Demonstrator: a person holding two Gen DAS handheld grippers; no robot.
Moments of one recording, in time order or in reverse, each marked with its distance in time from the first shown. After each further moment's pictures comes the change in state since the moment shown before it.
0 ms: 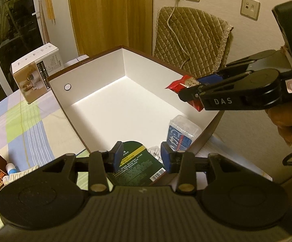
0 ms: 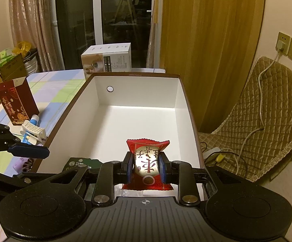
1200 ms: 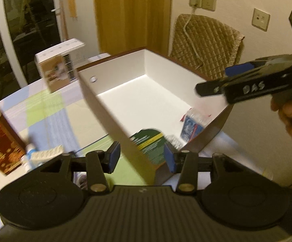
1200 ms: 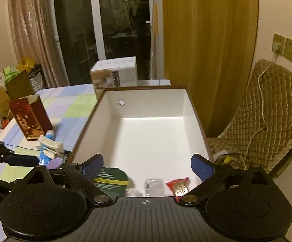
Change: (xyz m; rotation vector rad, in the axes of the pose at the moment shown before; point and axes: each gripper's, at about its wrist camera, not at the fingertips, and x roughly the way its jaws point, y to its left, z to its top) left arm -0.057 0.031 -0.038 -0.089 -0.020 0.078; right arm -0.041 0.021 0.003 0.062 -0.066 0.037
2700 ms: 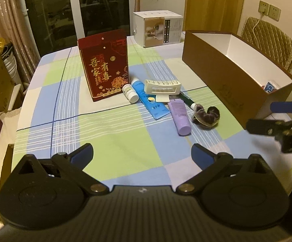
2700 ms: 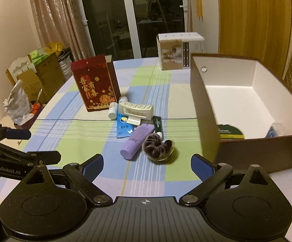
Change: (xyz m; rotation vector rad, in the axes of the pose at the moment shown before) left arm -0.083 0.161 -0.131 -0.218 0.056 0.212; right arm 0.029 0.211 -0.078 0.017 0.082 0.108
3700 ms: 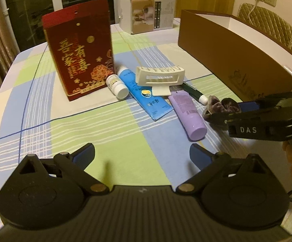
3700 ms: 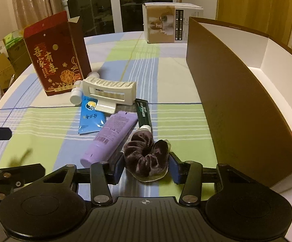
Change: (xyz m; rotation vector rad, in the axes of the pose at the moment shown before) left arm 0.098 0.002 0.001 0.065 0.021 -0.067; right arm 0.129 -0.019 0.001 -0.010 0.082 -0.119
